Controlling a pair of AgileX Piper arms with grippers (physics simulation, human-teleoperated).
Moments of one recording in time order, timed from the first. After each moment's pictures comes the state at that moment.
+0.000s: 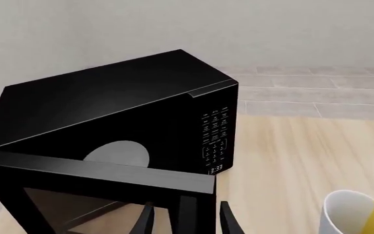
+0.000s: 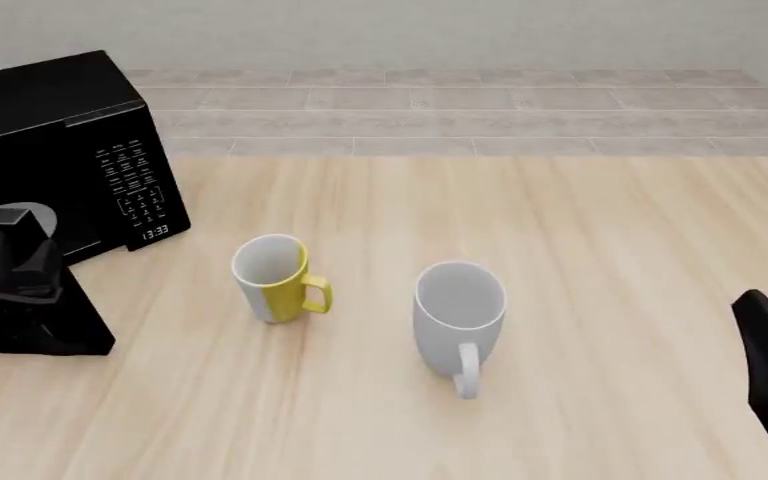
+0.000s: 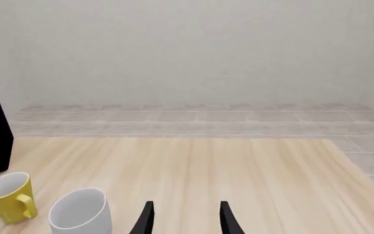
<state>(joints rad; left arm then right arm) 0.18 1.24 -0.05 -1.04 0.06 0.08 0.00 -0.01 -0.01 0.04</state>
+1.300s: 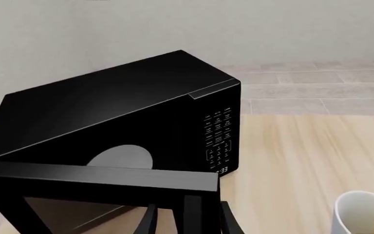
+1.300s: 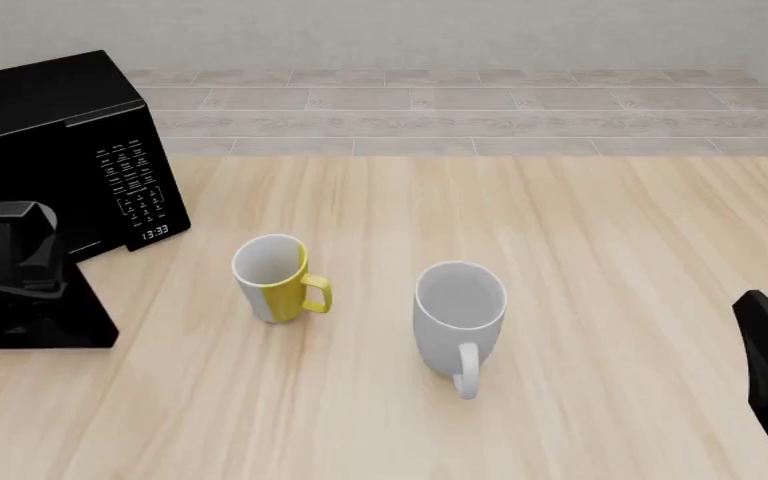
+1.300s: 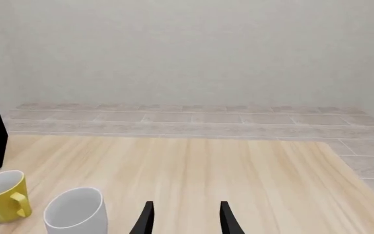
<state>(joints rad) 0.21 1.32 -0.08 -1.09 0.10 0.07 0.00 0.00 -0.02 0.01</state>
